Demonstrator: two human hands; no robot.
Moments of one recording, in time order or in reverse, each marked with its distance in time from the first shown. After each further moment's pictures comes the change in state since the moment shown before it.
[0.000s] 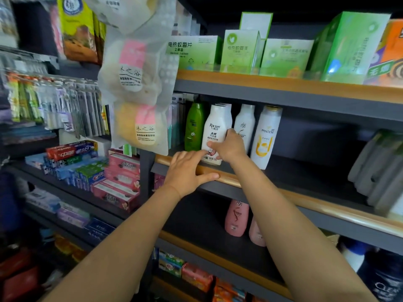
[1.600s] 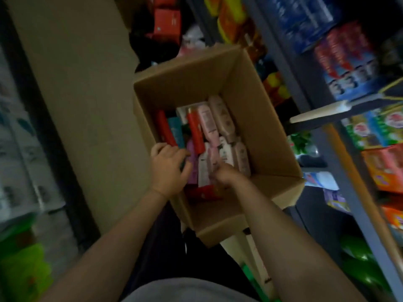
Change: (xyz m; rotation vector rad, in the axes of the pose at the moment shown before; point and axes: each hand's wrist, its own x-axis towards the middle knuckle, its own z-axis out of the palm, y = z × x) left_hand -0.581 -0.242 0.111 0.199 -0.117 -0.942; right_hand -0.436 0.260 0.495 -0.621 -1.578 0.433
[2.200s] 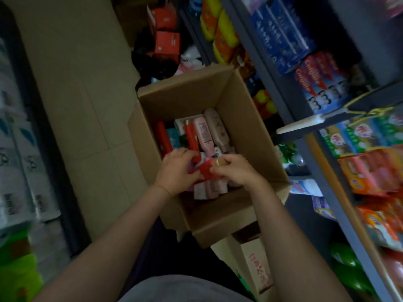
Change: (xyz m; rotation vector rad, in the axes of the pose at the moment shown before) left_hand 0.018 0.029 -0.033 -0.117 -0.399 -0.066; right_hand -0.090 -0.011 -0.057 0.368 0.102 -0.282
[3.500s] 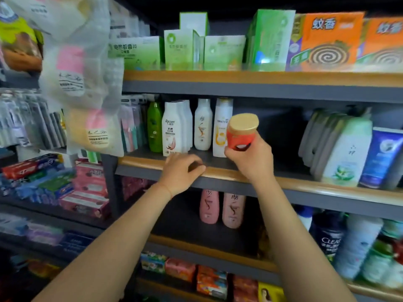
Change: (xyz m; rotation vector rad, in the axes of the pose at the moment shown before) left_hand -0.045 0.616 -0.137 0.008 0.229 1.107; right_hand -0.551 0.017 -0.320 0.154 1.819 -0.467
